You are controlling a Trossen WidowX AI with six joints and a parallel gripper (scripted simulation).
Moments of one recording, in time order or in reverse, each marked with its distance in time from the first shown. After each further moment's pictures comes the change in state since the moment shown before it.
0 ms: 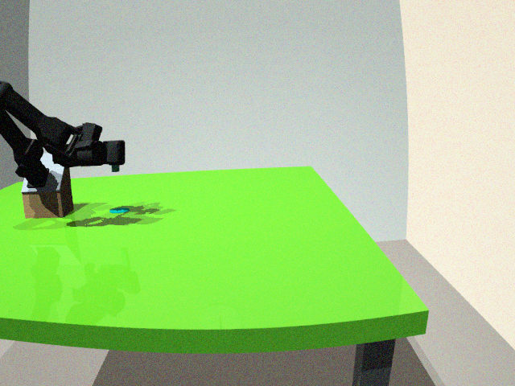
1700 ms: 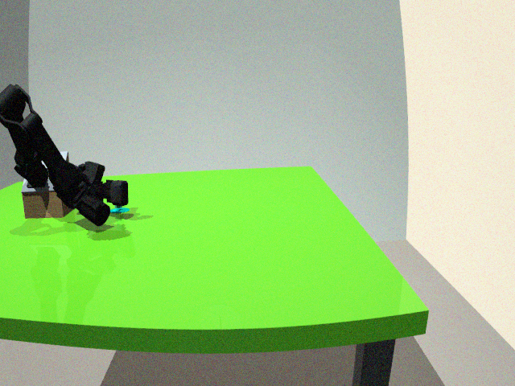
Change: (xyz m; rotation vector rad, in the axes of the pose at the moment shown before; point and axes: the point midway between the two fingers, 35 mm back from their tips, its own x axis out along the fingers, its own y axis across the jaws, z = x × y) arm 0.012 0.004 -0.101 0.017 -0.002 0.018
